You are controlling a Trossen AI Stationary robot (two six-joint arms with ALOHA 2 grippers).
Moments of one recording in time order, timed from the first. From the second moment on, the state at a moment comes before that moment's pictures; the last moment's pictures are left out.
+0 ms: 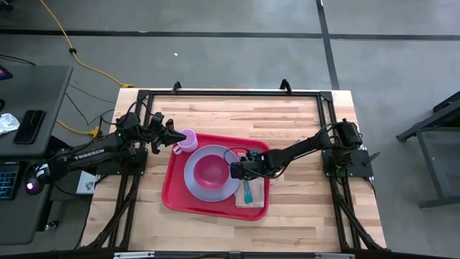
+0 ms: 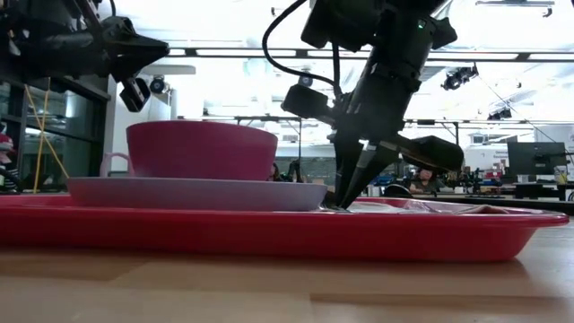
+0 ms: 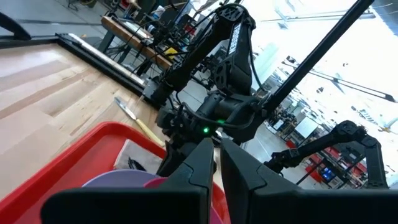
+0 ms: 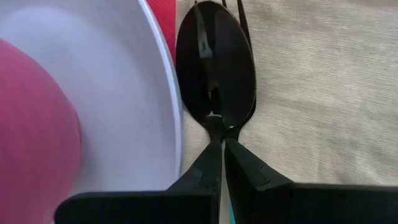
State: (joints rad) left arm 0.50 0.45 0.15 0.39 0.61 -0.66; right arm 0.19 1.91 1.18 -0.47 0.19 1.68
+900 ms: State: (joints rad) left arm 0.50 0.45 0.15 0.40 0.61 -0.68; right arm 0.19 1.88 1.18 -0.49 0.17 1.64
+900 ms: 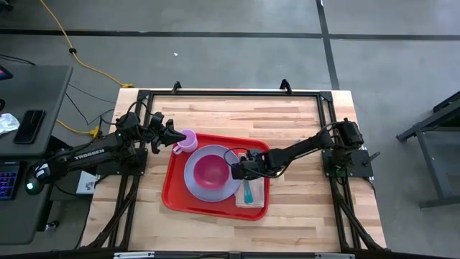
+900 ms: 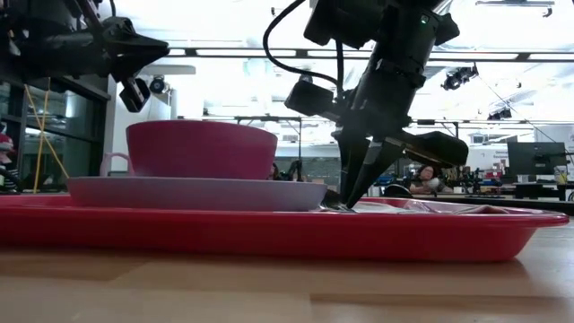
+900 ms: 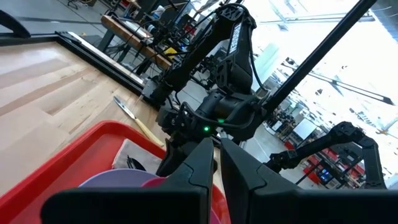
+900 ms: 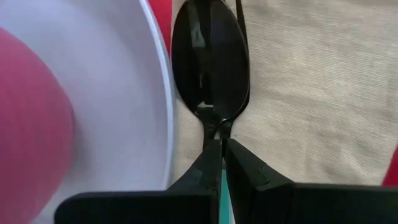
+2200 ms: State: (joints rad) left arm 0.50 0.45 0.15 0.39 0.57 -0.68; right arm 0.21 1.89 1.18 -0.49 0.12 1.64
